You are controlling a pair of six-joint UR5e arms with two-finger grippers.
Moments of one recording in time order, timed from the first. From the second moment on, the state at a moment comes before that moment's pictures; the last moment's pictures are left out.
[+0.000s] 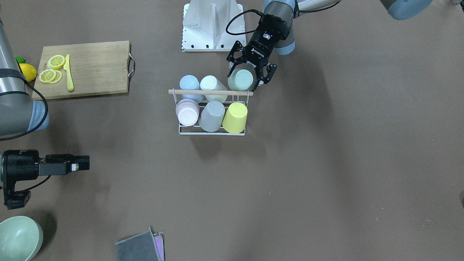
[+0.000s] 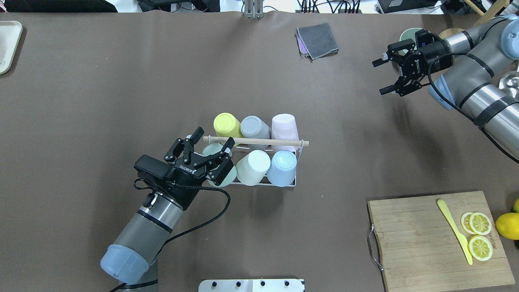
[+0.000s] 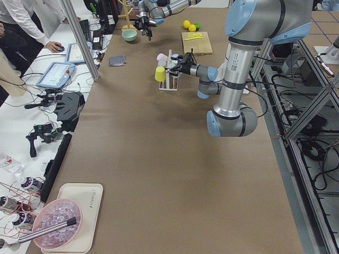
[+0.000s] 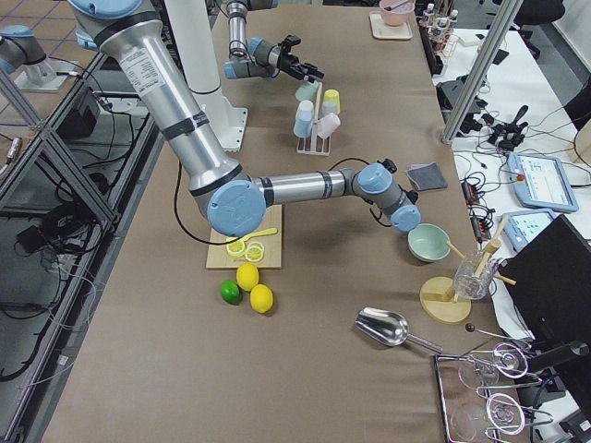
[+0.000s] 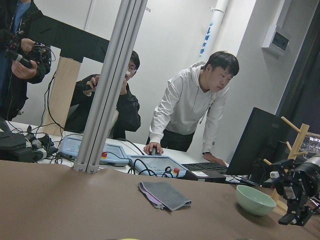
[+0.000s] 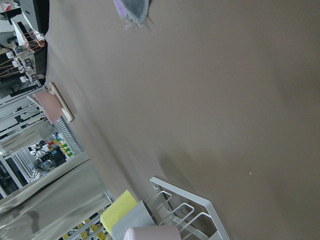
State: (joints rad) left arm -0.16 -2.04 -1.55 -3.14 -0.63 -0.64; right arm 1.11 -1.02 1.14 -2.42 3.56 -0.35
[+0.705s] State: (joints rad) left arm -0.25 -2.04 -1.56 -3.15 -0.62 -0.60; right arm 1.14 -0.96 1.20 -2.49 3.21 -0.26
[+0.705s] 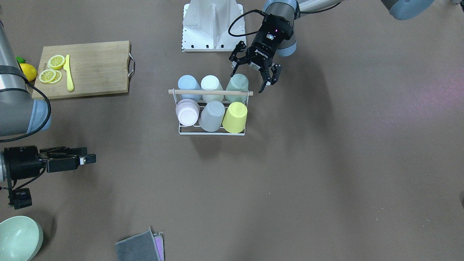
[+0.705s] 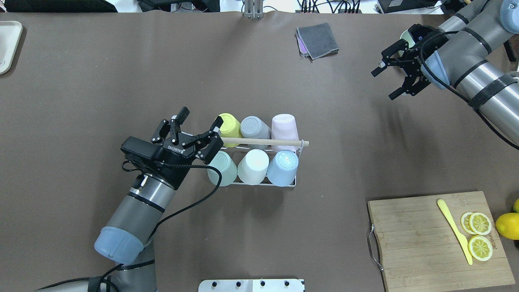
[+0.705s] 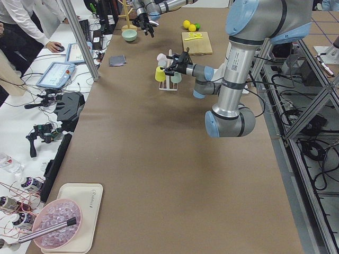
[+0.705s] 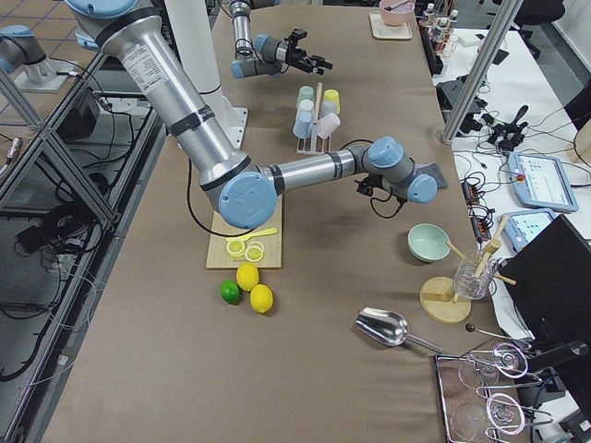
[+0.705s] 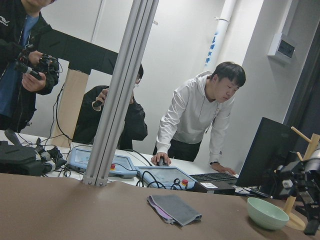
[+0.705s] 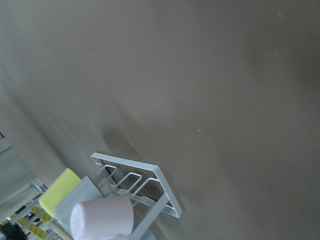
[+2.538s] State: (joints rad) left arm -1.23 -1.76 -1.38 -2.81 -1.67 -0.59; right arm 1.36 -1.45 1.59 -1.76 2.47 -0.18
